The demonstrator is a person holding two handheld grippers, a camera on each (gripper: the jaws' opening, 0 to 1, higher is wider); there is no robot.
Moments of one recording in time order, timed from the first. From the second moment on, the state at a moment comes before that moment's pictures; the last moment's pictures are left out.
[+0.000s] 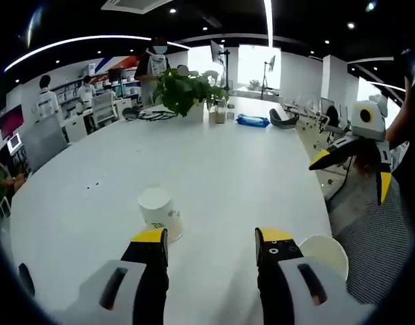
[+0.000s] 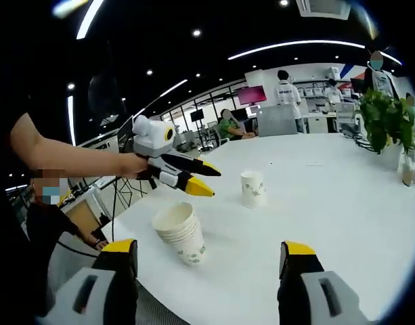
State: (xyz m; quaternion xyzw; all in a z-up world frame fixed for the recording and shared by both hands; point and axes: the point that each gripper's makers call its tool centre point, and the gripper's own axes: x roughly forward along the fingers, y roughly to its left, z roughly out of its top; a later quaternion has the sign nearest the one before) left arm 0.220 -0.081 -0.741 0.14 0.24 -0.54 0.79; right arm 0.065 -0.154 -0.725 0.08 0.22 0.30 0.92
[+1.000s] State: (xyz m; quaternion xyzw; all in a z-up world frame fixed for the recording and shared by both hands) left arm 0.309 -0.111 -0.771 0.15 0.26 -0.51 0.81; right arm 0.070 -0.164 -0.733 0.08 0.24 0.28 0.93
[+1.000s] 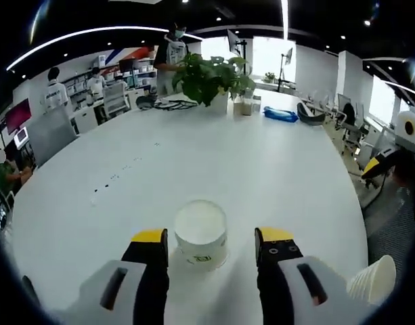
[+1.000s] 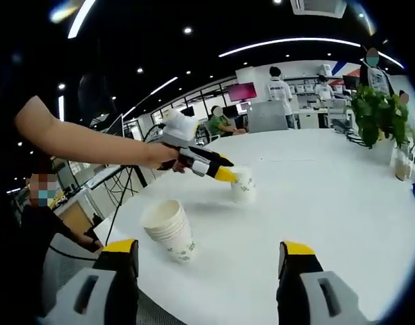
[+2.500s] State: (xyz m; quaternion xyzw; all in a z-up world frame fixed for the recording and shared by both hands) left arm 0.271 -0.088 -0.746 0.19 0.24 -0.51 0.81; right arm 0.070 -0.161 -0.728 0.07 0.23 0.28 0.93
